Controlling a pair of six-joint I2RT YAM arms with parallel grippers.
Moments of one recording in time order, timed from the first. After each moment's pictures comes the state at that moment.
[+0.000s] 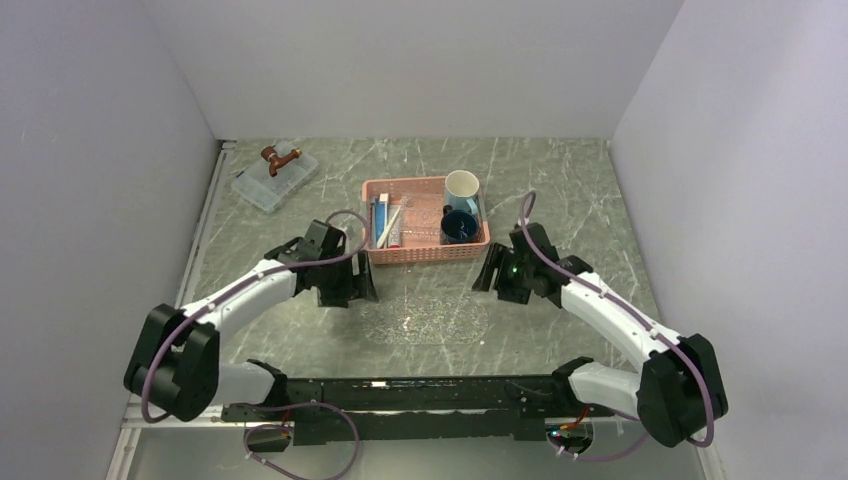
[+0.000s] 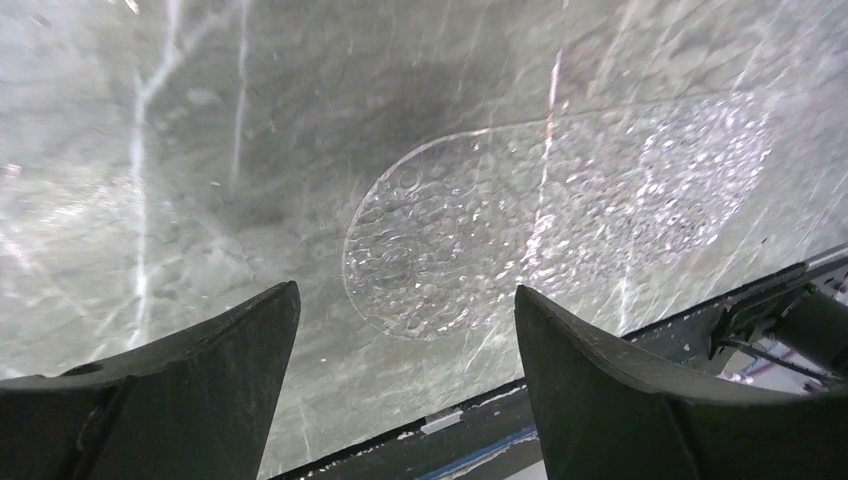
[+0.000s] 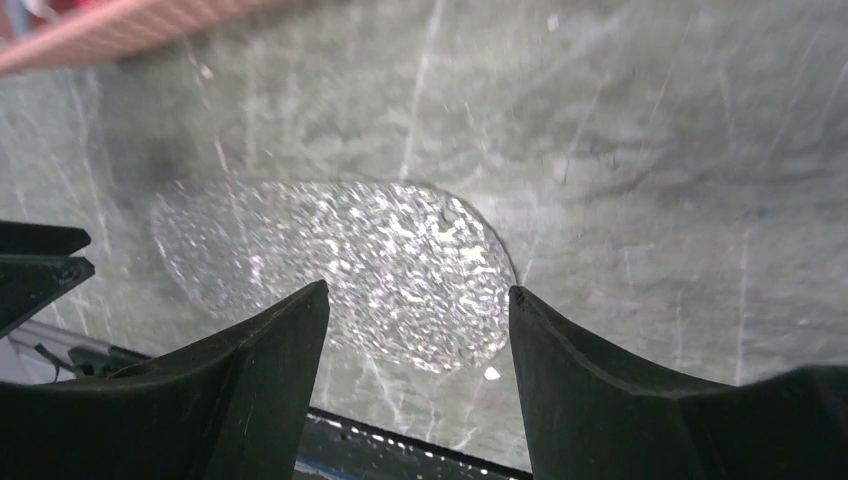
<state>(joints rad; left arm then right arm) -0.45 1.31 0.73 -0.51 0.27 -0.57 0.44 1.14 0.66 -0.50 -0.13 0.73</state>
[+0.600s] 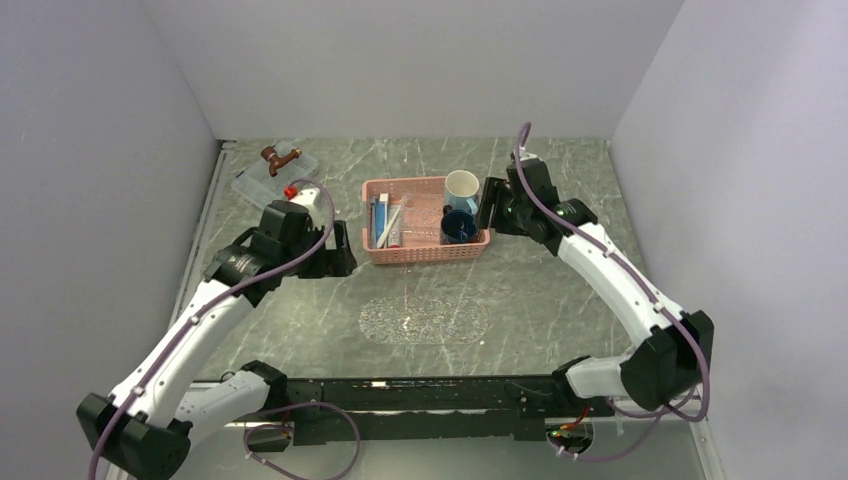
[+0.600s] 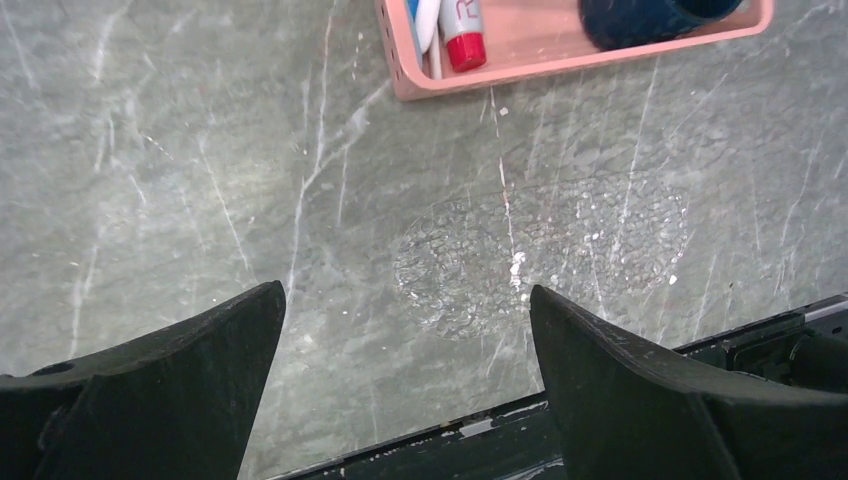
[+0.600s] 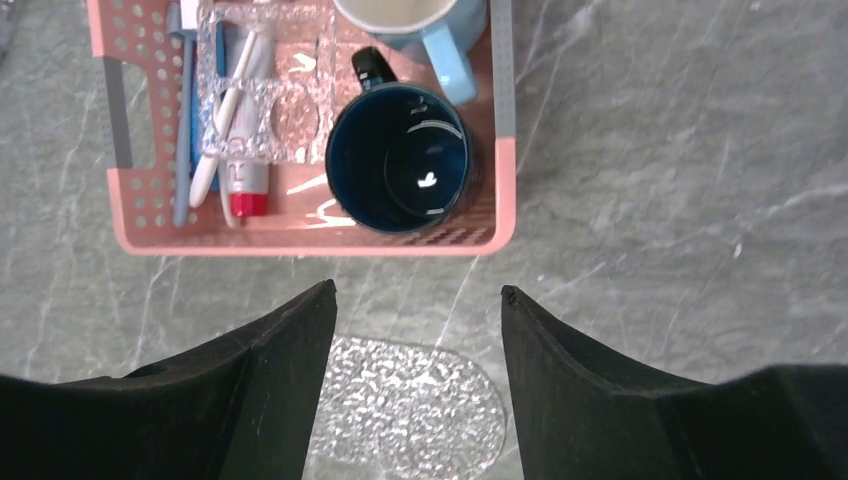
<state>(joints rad) -0.45 0.97 1.01 -0.80 0.01 -0.44 0.44 1.33 1.20 -0.63 0.08 0.51</state>
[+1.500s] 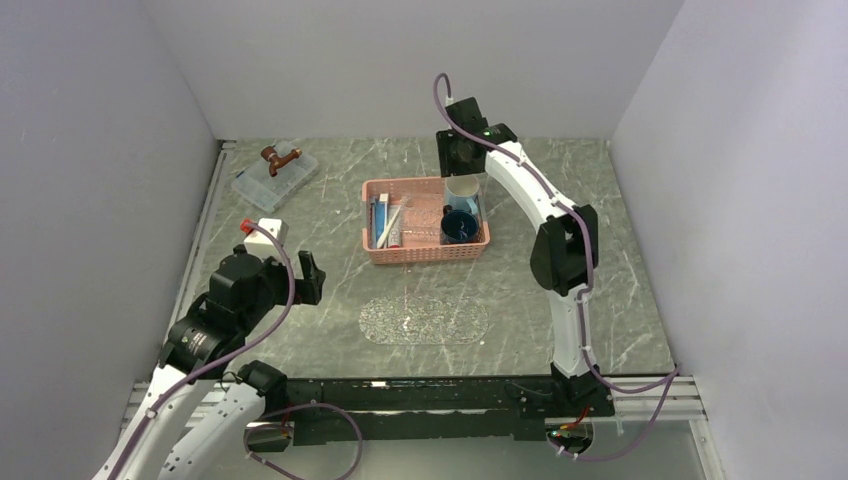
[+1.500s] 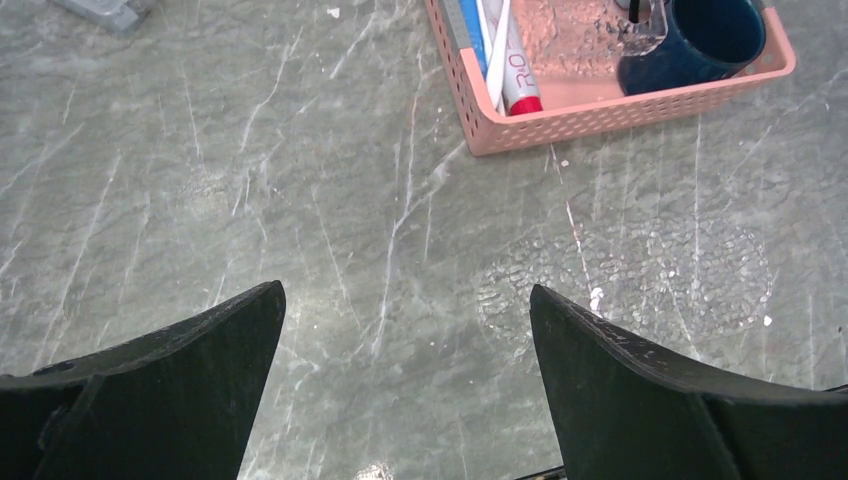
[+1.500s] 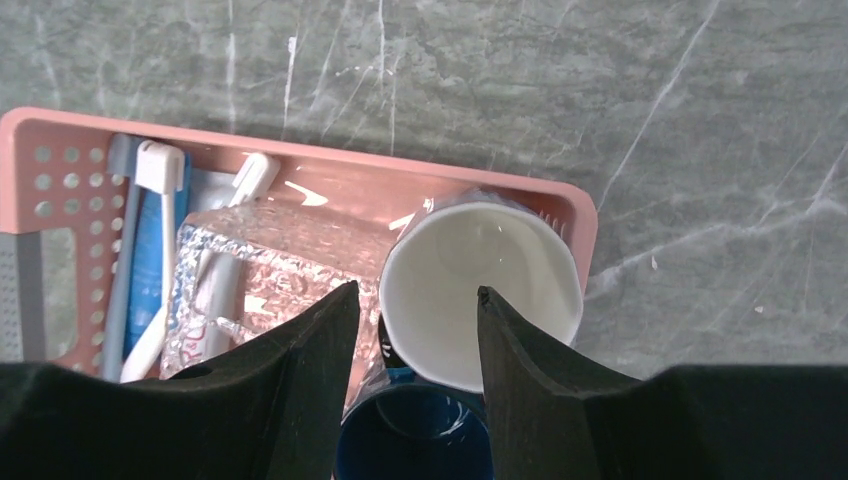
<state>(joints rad) -0.45 0.53 0.80 -0.75 -0.16 -0.28 0.44 2.12 2.06 -0.77 0.10 0.24</state>
